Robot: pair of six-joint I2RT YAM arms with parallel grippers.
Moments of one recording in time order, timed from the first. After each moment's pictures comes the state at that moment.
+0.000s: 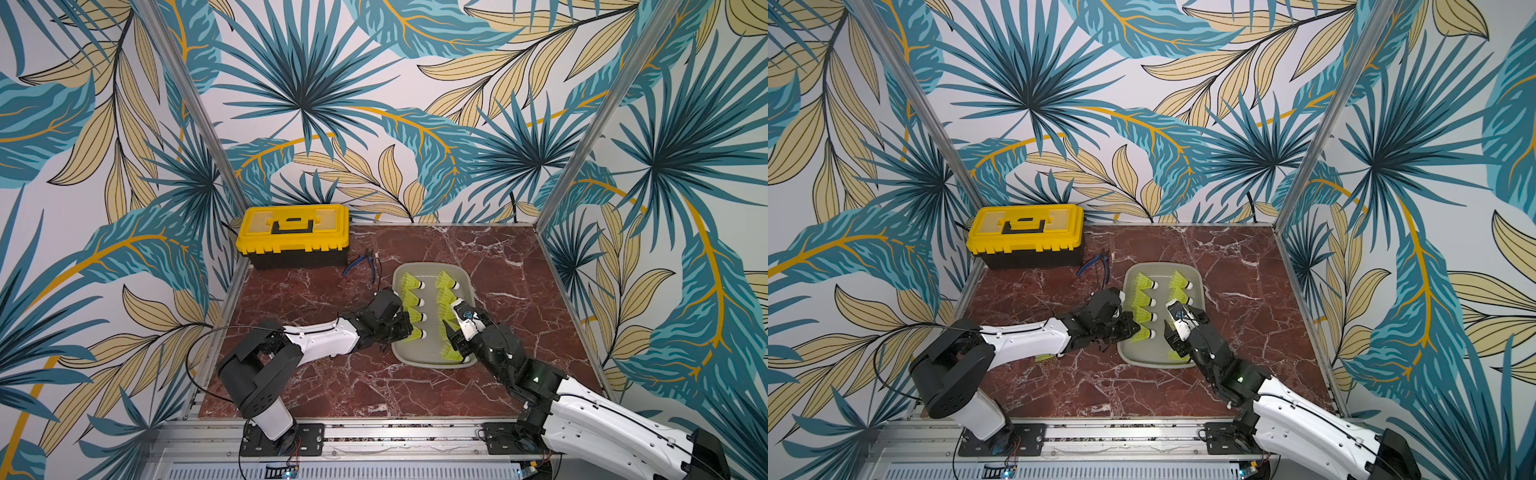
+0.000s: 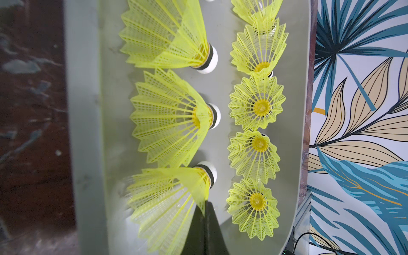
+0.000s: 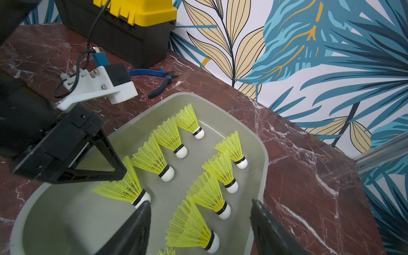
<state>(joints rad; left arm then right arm) -0.79 1.64 0.86 0.02 0.20 -1.02 0.82 0.77 0.45 -0.06 0.46 -0.14</state>
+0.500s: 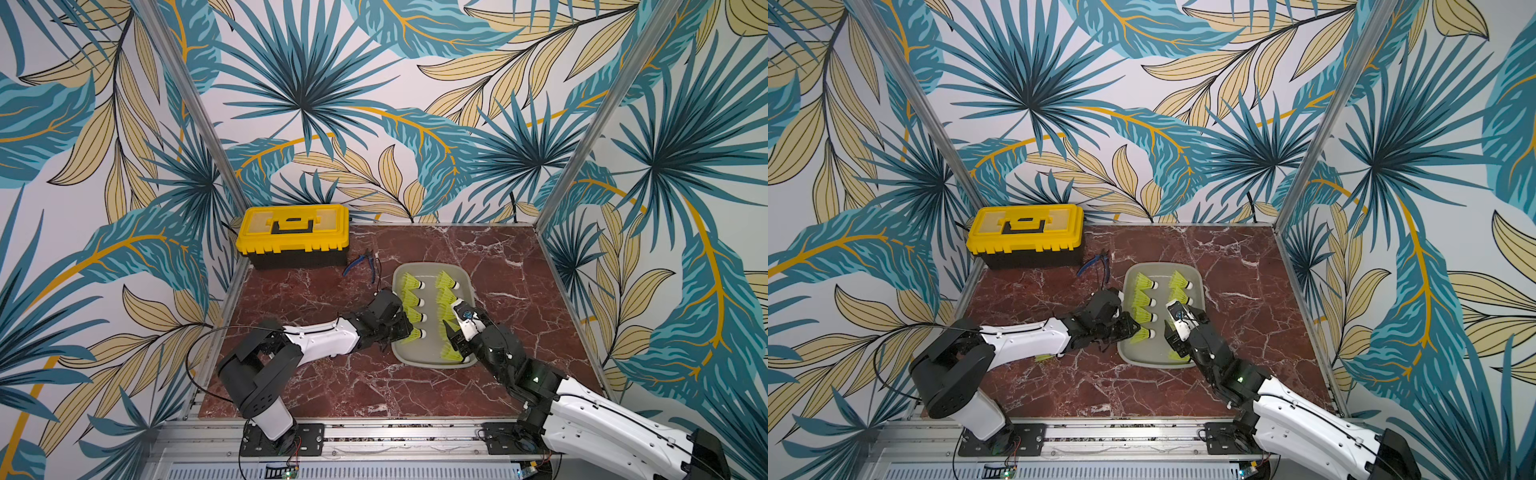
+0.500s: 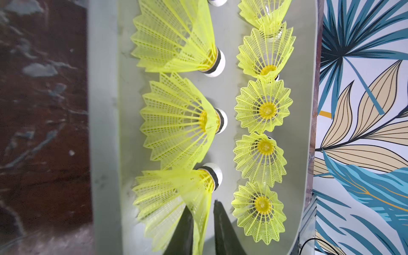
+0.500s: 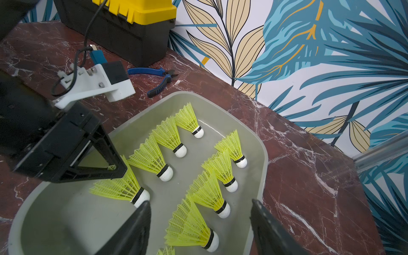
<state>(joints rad) -0.79 1.64 0.86 0.01 0.17 -1.02 0.82 0.77 0.45 -0.07 0.47 -0.14</state>
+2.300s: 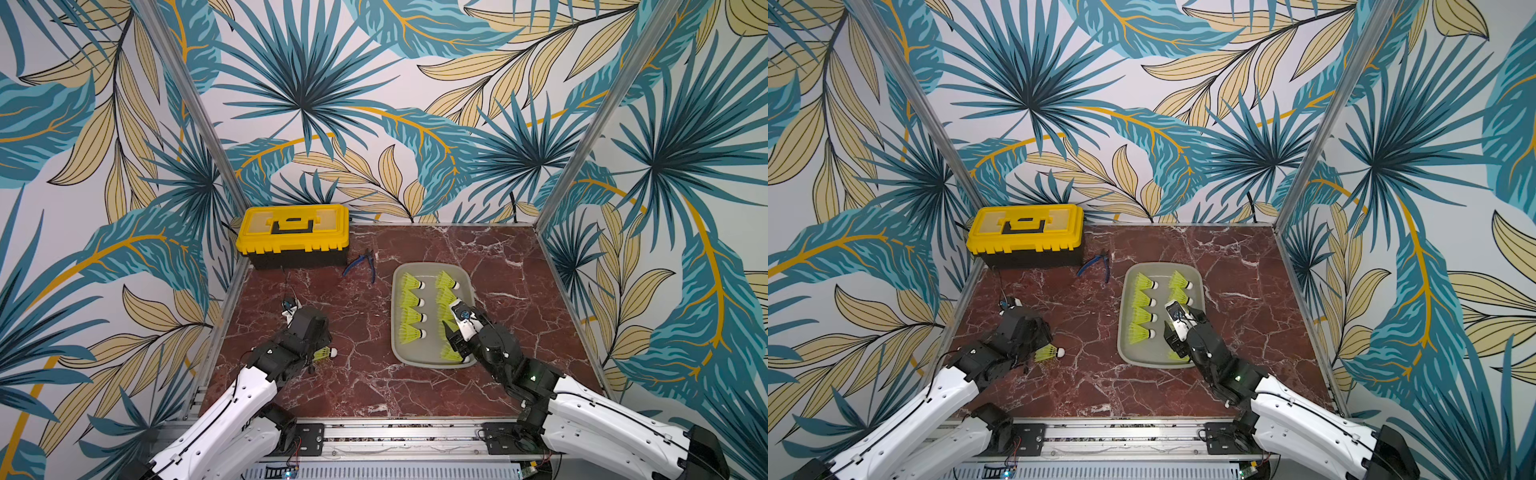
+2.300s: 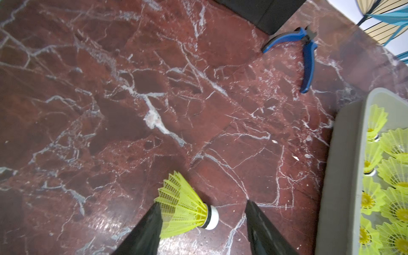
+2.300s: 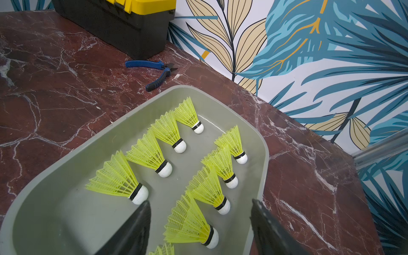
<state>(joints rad) -0.42 0.81 0.57 -0.68 -0.28 -0.88 0.82 0.79 0.45 -0.07 0.48 -0.14</state>
